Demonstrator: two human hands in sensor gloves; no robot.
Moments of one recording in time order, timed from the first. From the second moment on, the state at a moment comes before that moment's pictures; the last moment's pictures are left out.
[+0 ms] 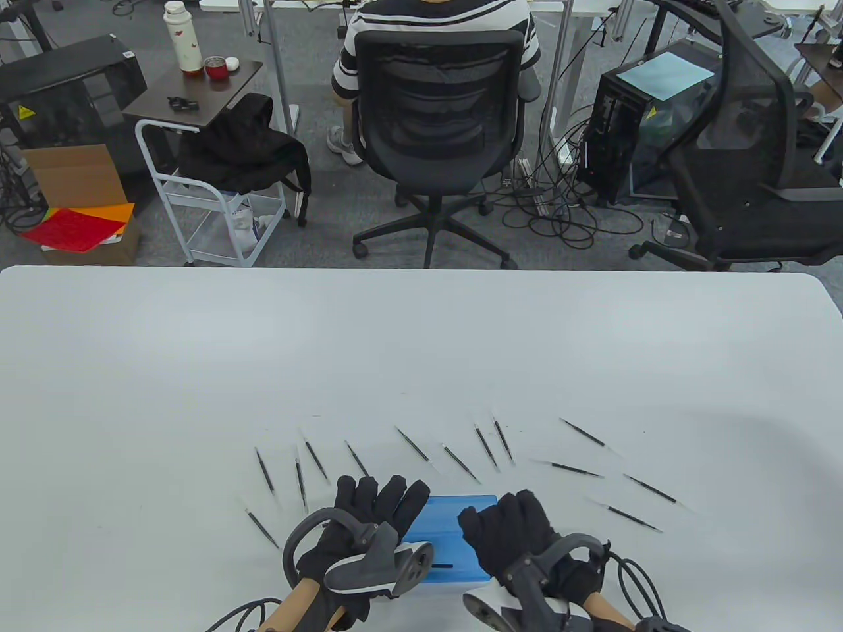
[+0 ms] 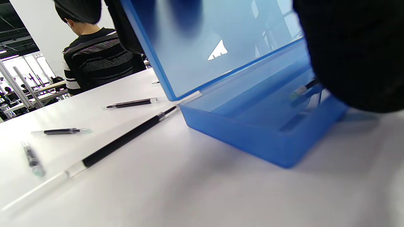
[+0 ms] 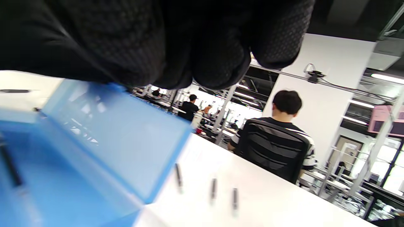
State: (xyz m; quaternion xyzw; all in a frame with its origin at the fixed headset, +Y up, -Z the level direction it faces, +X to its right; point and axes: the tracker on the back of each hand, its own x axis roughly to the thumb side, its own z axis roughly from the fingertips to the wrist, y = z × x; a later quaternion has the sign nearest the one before) left_hand -0.080 -0.735 -0.255 -0.06 -0.27 -0.18 0.94; right_hand 0.111 -0.667 -0.221 -0.28 0.19 -0.93 0.14
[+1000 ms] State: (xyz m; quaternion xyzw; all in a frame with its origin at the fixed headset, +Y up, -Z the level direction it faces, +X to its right) left_hand -0.080 -0.734 -0.256 -0.06 -0.27 -0.19 0.94; right_hand 0.270 -0.745 -0.302 -0.11 -0.01 -0.98 0.19
